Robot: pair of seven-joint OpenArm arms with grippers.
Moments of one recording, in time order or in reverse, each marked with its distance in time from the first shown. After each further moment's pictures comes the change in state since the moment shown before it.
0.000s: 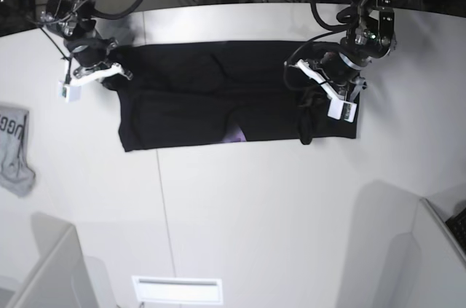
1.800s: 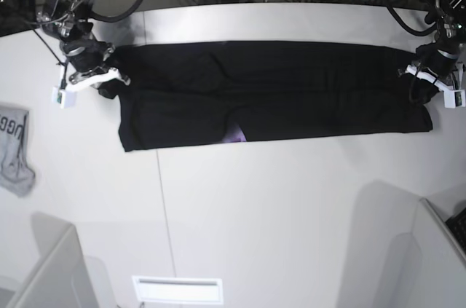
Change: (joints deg) left arm -1.0 -4.4 -40.2 -11.8 0.0 -16.7 -0.6; right arm 0.3 0.1 0.0 3.7 0.2 0.0 -0.2
